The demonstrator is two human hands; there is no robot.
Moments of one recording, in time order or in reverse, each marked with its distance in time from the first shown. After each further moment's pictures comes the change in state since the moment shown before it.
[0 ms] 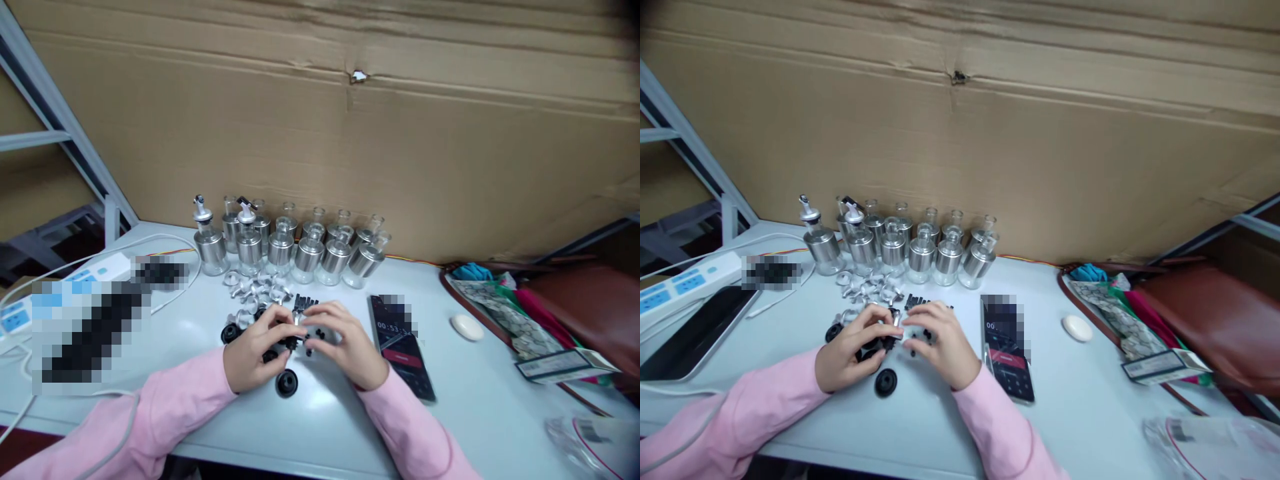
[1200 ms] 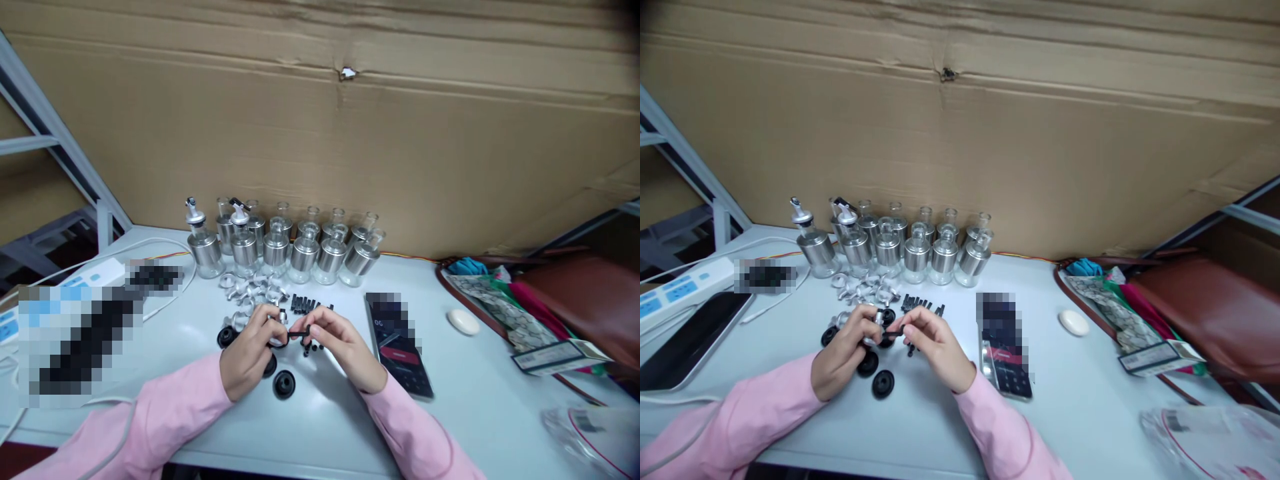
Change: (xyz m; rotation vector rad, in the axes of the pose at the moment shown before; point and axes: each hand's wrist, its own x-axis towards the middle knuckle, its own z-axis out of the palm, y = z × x) left_hand -0.006 0.006 -0.002 0.127 -0.002 -0.160; right_hand -0.002 -0.014 0.008 0.842 -0.085 0.336
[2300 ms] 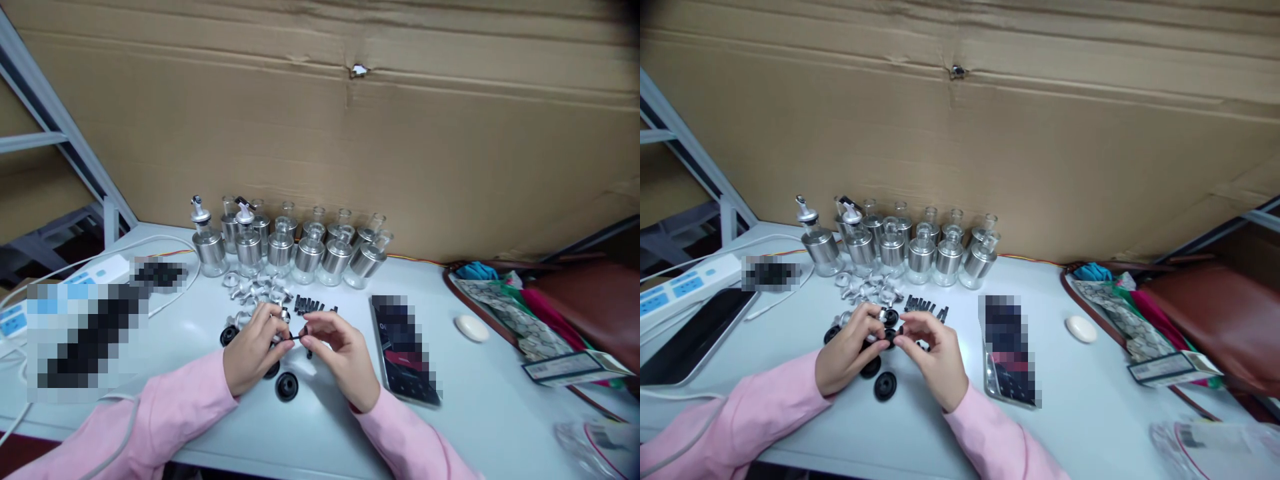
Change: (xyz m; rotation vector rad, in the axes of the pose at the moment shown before) left_hand 0.004 -0.011 0.012 0.122 0.117 0.029; right_hand -0.003 0.013 0.014 -0.219 0.287 -0.143
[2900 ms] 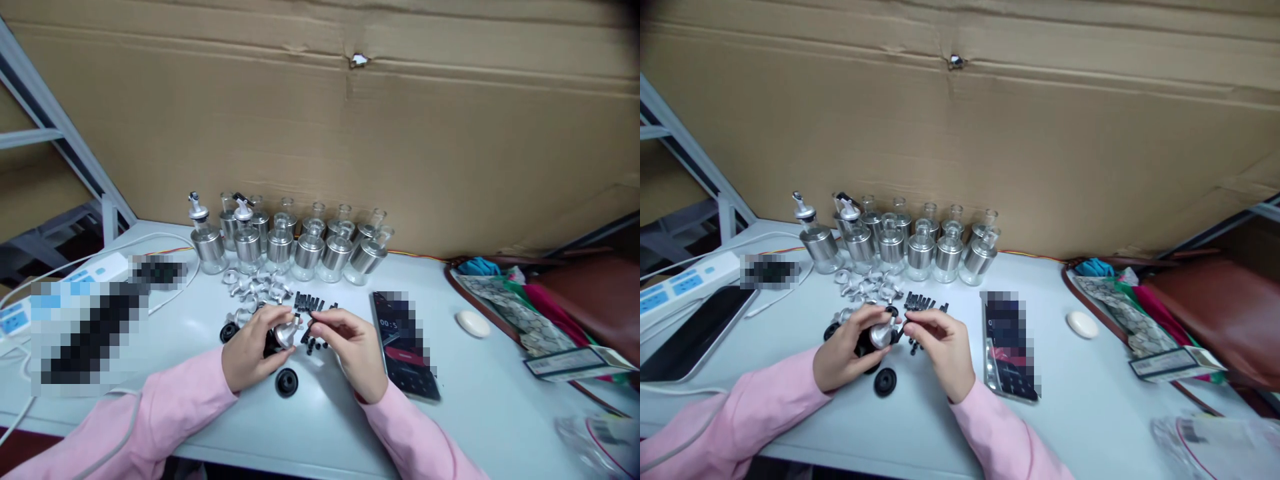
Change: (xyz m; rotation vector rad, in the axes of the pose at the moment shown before) left_hand 0.001 0.002 -0.002 -0.088 0.049 0.084; right_hand 0.005 -0.006 -0.005 0.130 0.133 0.078
